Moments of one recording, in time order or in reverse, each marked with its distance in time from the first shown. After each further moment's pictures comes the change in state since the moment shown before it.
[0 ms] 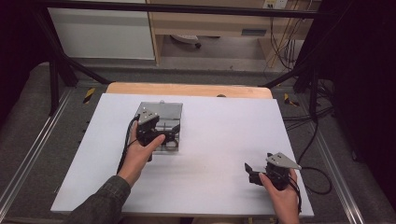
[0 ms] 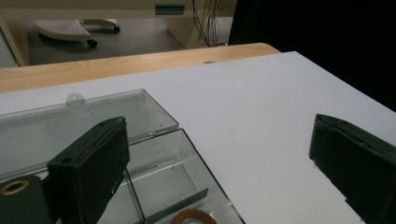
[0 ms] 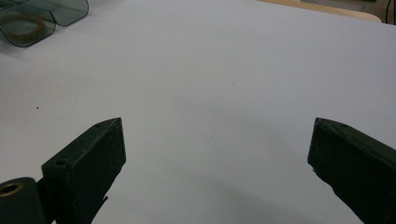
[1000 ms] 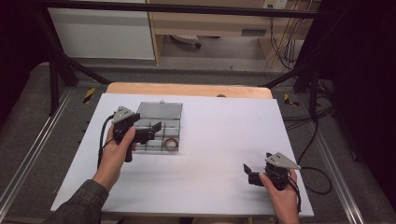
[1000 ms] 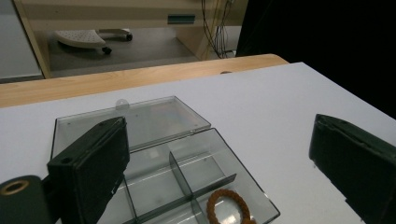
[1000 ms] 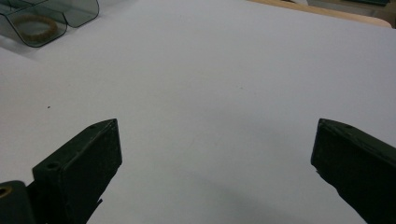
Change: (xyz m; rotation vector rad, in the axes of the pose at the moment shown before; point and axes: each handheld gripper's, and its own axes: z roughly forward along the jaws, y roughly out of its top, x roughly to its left) left arm 0.028 0.010 -0.057 -0.013 0.027 0.010; right arm 0.002 0.001 -0.001 -0.009 0.027 -0.014
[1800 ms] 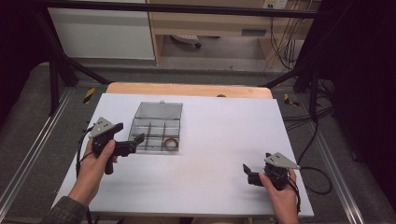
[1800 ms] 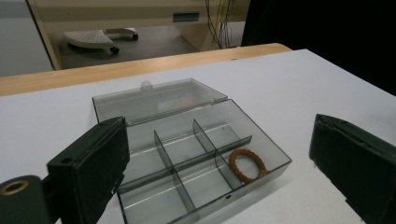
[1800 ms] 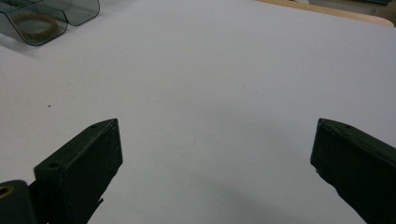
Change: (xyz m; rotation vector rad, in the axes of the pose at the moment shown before) left arm 0.023 -0.025 -0.049 0.001 0.008 0.019; right arm 0.001 0.000 0.001 0.004 0.003 -0.002
